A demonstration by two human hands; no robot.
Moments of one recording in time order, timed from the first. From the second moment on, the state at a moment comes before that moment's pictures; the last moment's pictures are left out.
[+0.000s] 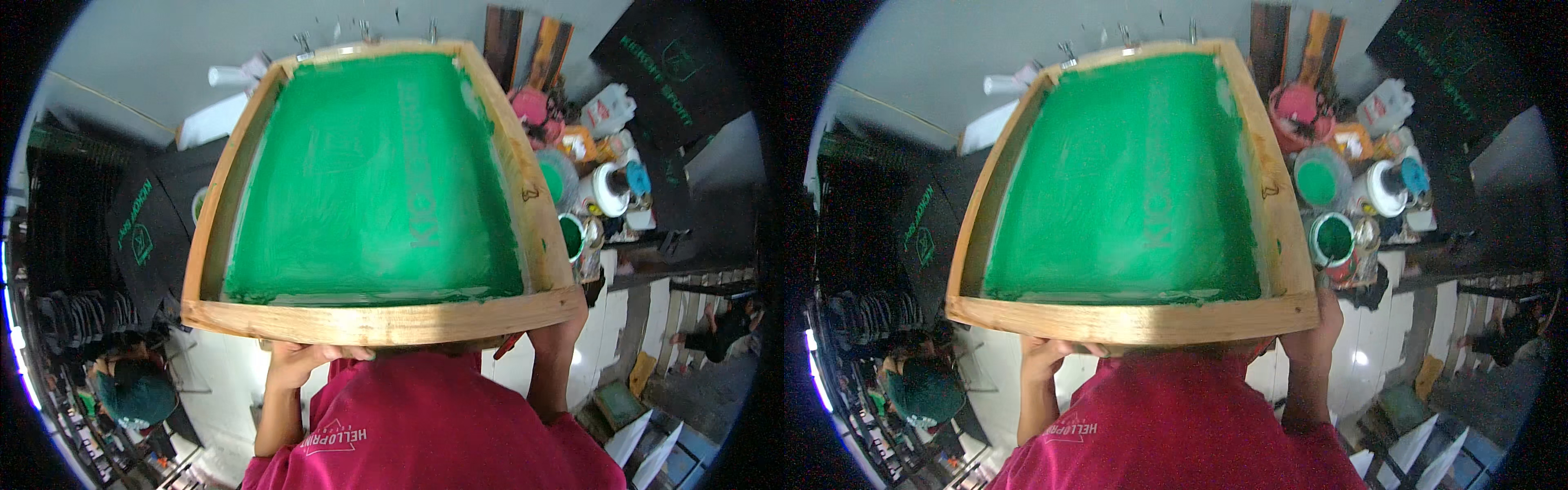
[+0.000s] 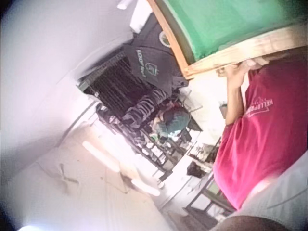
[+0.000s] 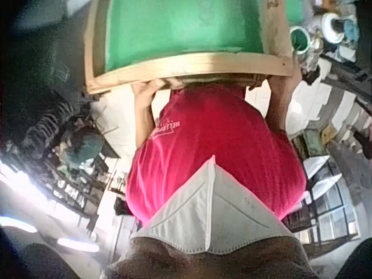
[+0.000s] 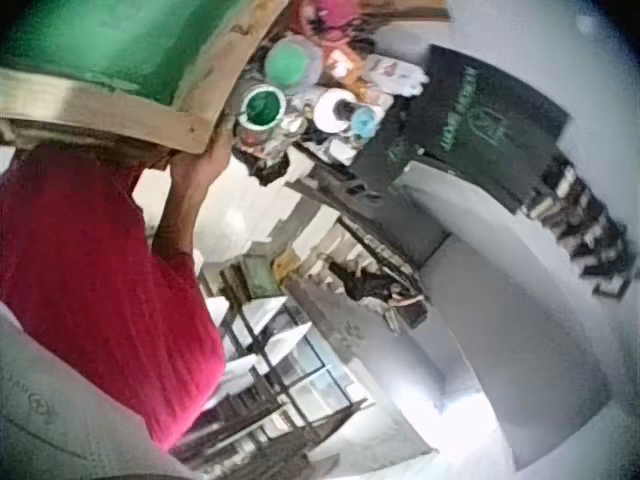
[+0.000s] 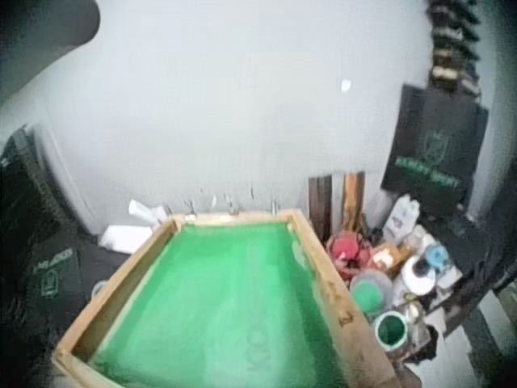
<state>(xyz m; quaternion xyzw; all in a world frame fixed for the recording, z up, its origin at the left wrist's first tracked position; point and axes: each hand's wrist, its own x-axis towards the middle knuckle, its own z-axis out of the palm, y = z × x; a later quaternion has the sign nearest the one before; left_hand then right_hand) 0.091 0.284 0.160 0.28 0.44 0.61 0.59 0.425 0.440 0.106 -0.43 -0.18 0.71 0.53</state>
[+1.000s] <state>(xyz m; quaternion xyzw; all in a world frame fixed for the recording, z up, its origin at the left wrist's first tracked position) -0.065 0.729 0.457 0.59 0.68 0.41 -0.15 0.351 0.417 0.078 -0.40 -0.30 0.84 0.22</state>
